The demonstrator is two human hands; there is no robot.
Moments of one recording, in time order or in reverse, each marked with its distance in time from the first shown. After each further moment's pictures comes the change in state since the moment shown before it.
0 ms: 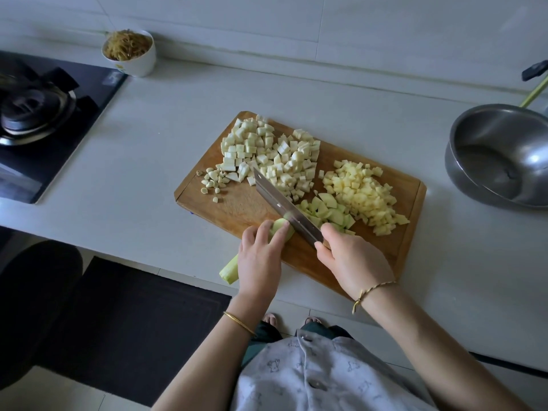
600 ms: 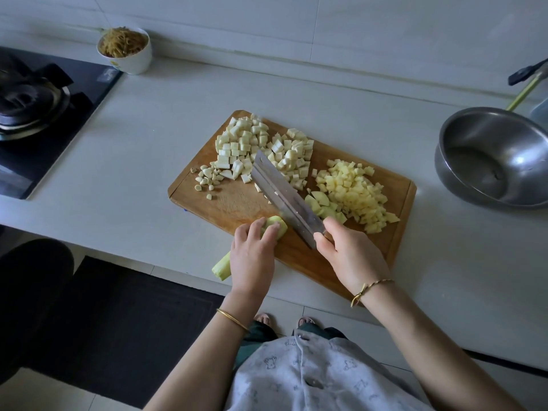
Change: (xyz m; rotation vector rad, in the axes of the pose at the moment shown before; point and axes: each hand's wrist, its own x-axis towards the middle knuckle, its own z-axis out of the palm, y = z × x) left_hand 0.001 0.005 -0.004 0.005 -0.009 -0.048; right_hand -0.005 0.009 -0.002 0.184 0.085 0.043
